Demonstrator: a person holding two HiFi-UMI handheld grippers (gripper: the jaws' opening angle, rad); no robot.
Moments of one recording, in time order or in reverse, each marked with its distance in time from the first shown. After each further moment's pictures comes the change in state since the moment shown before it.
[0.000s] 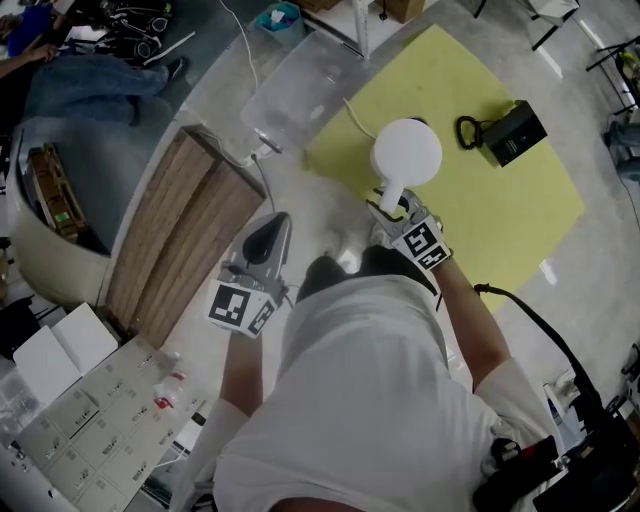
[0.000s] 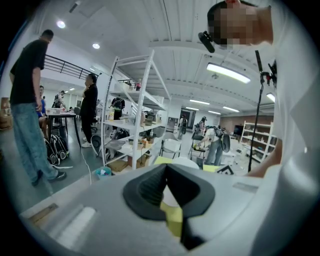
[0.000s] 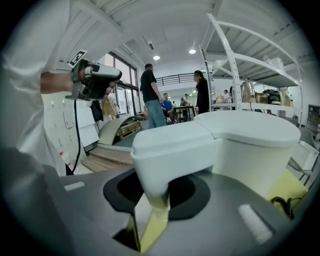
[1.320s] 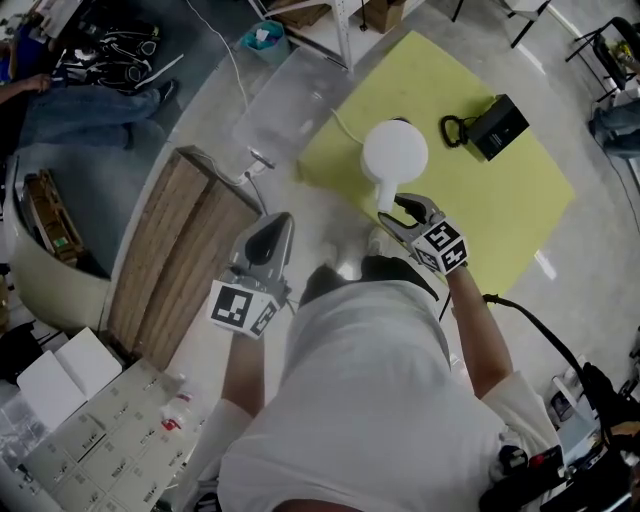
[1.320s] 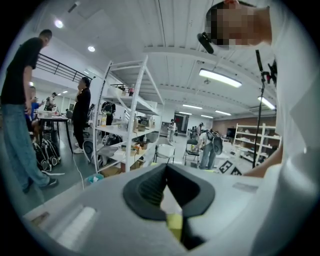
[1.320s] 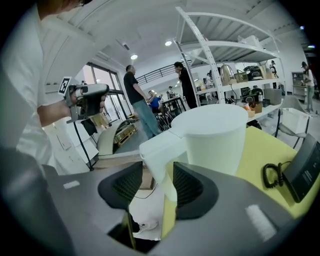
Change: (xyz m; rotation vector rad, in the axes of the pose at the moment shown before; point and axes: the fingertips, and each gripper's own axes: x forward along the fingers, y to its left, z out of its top) left arm 0.006 -0.017 0.017 0.037 -0.054 -0.073; right arm -0.055 -0.009 -0.007 0.266 0.042 -0.011
